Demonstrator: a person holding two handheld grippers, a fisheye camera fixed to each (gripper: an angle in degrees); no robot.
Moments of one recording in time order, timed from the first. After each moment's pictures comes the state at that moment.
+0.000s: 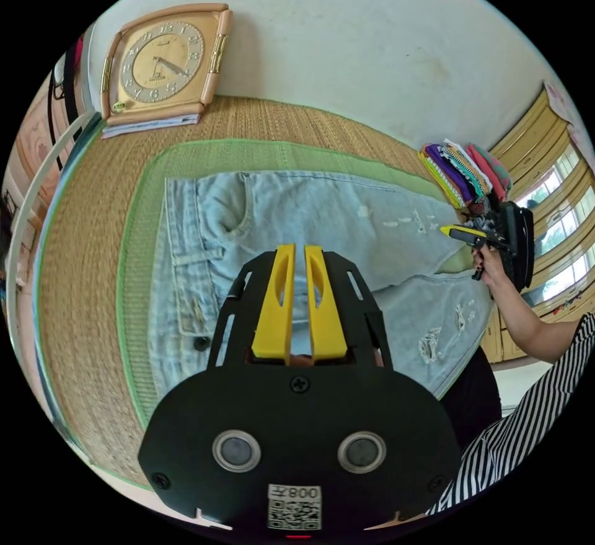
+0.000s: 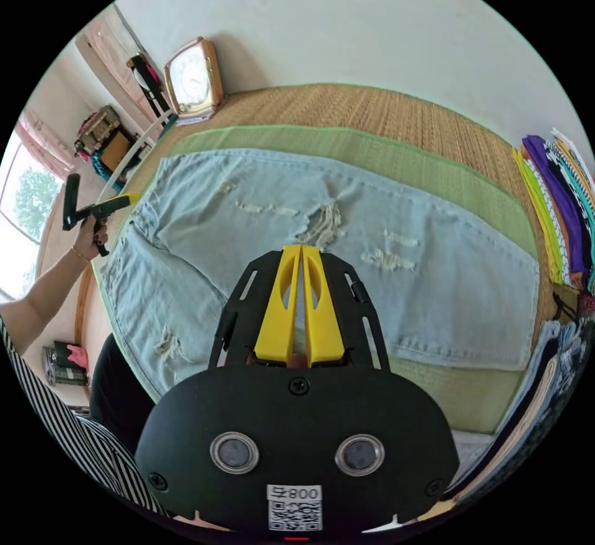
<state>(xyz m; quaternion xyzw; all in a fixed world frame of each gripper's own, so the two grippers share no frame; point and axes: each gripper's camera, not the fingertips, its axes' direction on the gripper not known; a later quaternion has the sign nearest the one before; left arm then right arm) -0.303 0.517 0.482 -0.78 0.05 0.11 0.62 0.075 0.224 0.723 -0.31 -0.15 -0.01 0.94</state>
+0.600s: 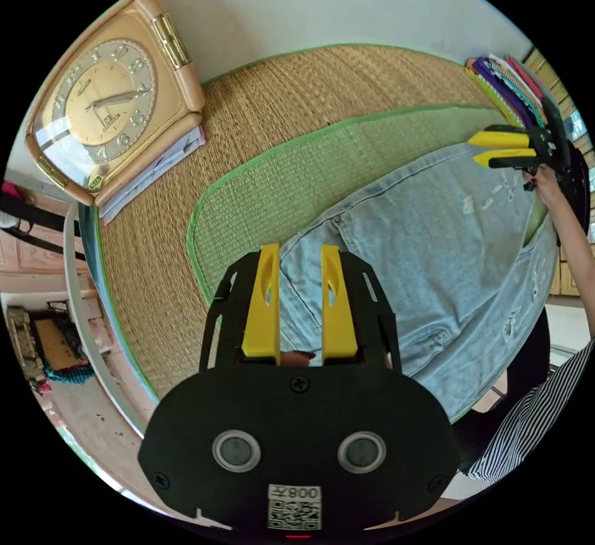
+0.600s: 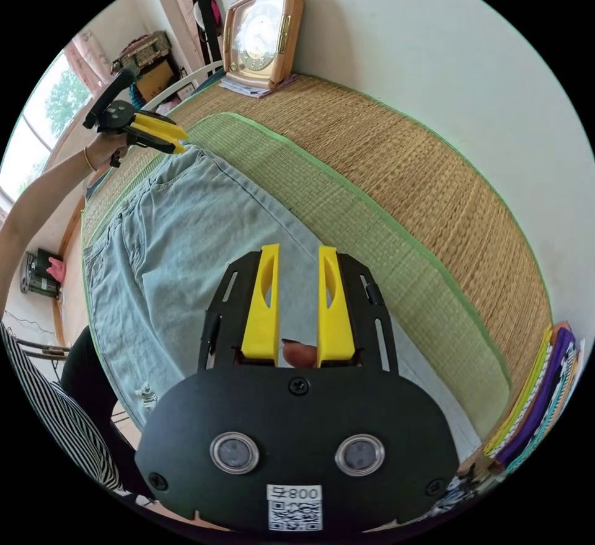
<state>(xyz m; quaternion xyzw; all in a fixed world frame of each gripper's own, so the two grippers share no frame) -0.294 0.567 0.651 -0.85 0.05 0.31 0.43 -0.077 0.101 0.909 -0.35 -0.20 -0.19 0.90</state>
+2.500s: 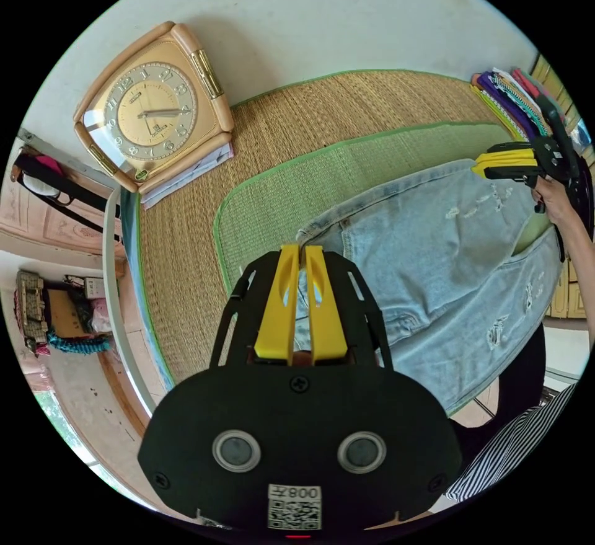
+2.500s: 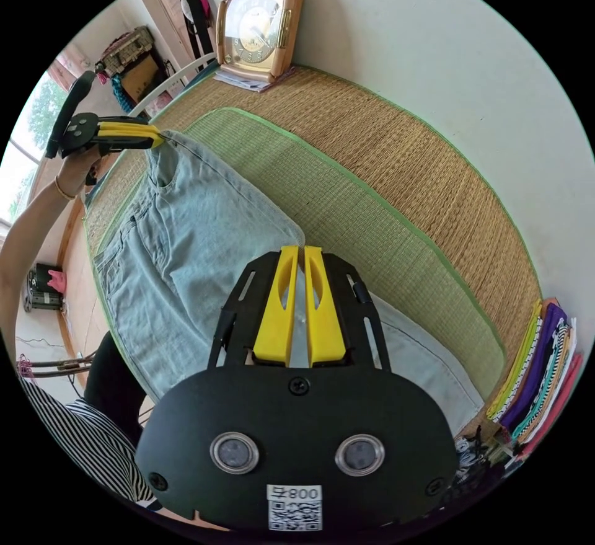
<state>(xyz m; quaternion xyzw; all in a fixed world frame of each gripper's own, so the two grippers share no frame) -0.145 0.392 0.567 -0.81 0.01 0.31 0.50 -0.188 0.085 0.885 -0.38 -0.16 -0.17 0.89</state>
